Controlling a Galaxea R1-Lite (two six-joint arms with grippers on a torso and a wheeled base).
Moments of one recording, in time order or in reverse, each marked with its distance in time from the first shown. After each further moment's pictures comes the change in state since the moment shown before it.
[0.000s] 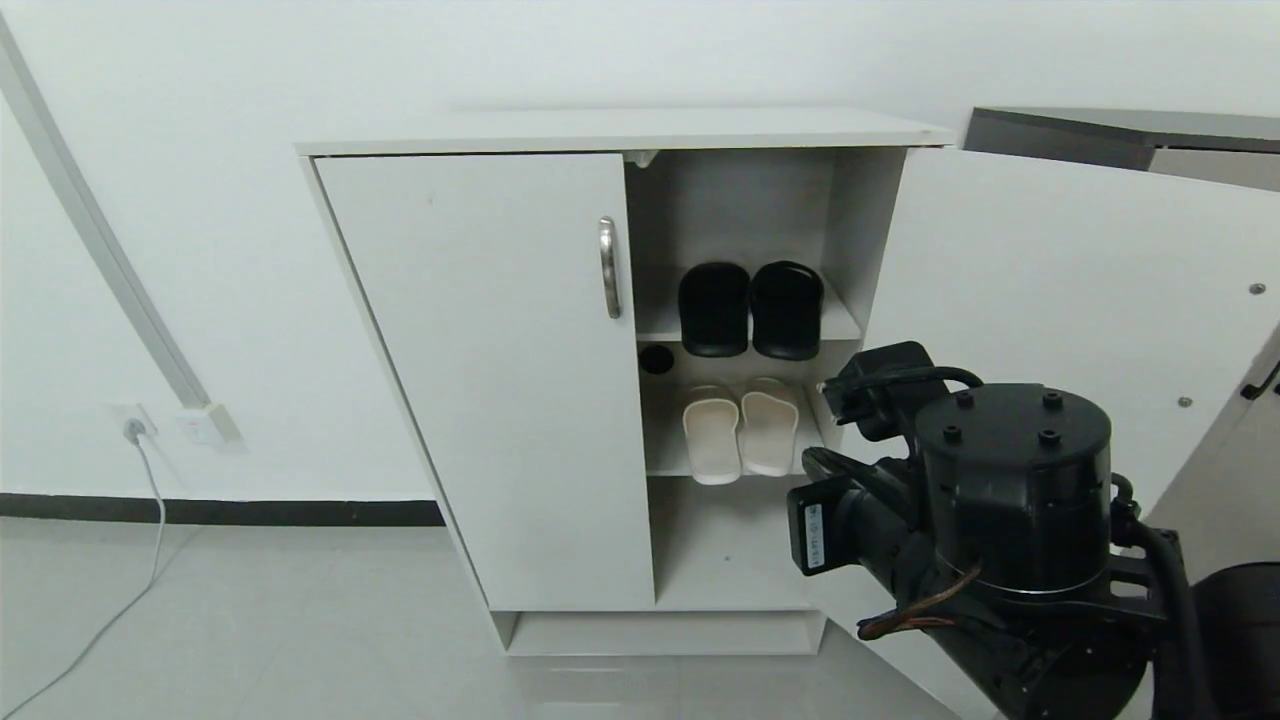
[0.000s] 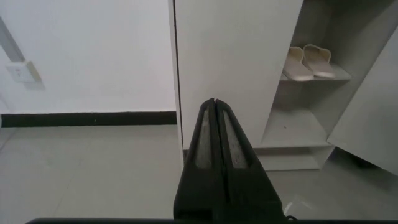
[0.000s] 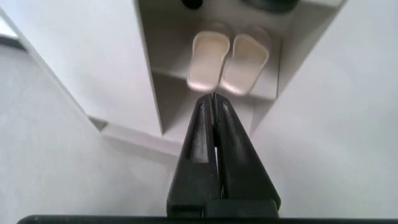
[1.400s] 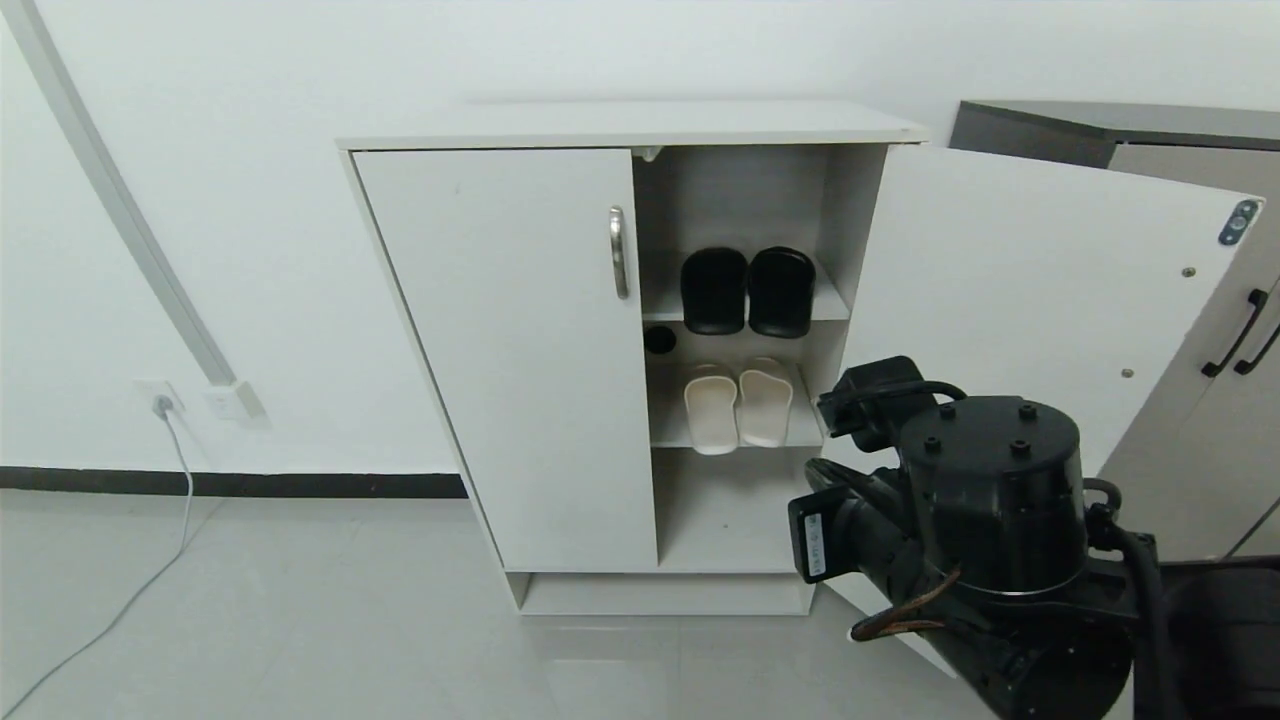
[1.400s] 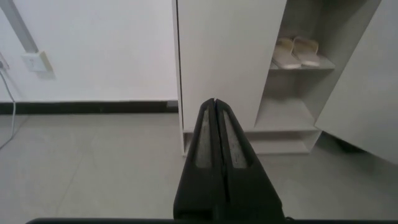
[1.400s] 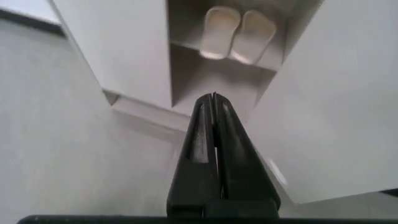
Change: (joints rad) left arm 0.000 0.000 0.001 0.002 0.001 -0.002; right arm -0.005 0.011 0.014 0.004 0.001 -0.001
